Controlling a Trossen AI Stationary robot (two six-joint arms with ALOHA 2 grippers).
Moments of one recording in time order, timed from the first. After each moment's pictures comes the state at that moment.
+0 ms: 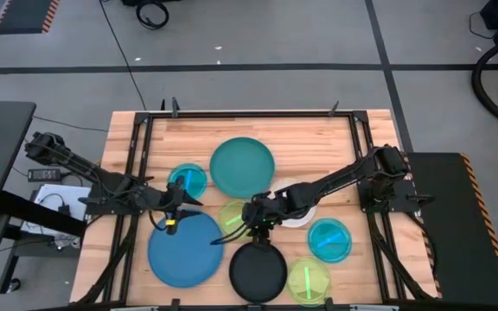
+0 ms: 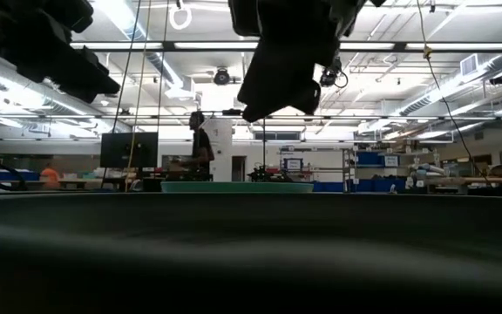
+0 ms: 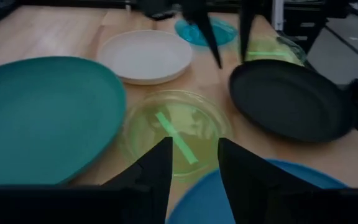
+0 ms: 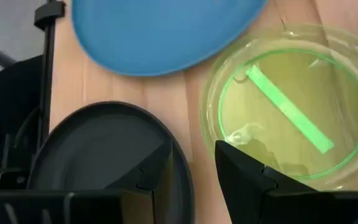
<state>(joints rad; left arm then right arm) -0.42 0.81 0.31 0.08 -0.34 -0.22 0.28 1.89 1.36 -0.38 -0.05 0.50</state>
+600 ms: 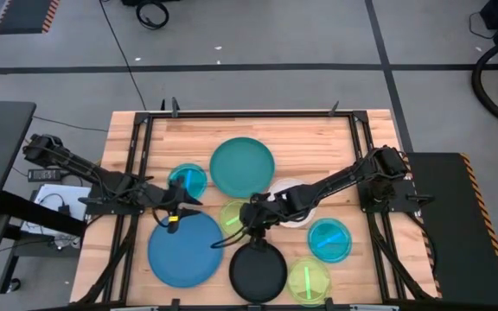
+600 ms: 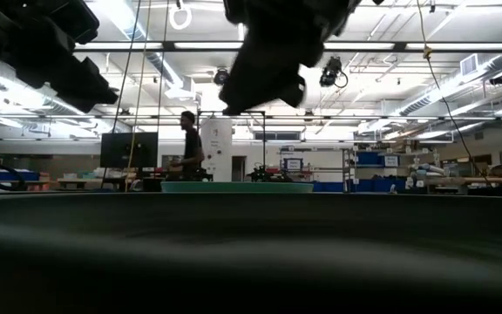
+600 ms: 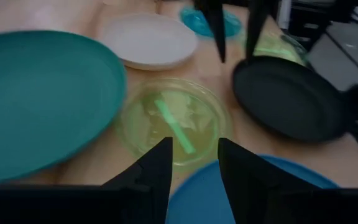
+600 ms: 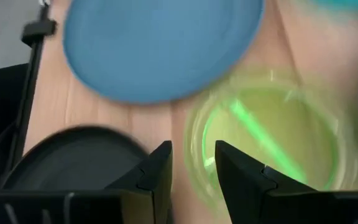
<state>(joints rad) -0.39 0.81 0.31 0.03 -0.26 -0.32 0.29 1.90 1.36 -0.28 0.06 0.38</state>
